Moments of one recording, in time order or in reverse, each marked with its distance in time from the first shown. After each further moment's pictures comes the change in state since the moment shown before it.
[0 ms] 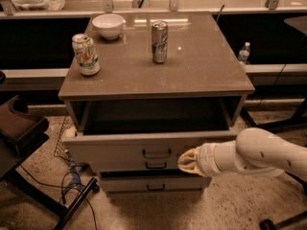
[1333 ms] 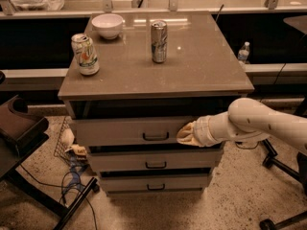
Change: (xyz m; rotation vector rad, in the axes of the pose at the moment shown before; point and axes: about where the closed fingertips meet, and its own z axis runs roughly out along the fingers) arm 0.022 -0.095 0.016 0.015 0.001 -0.026
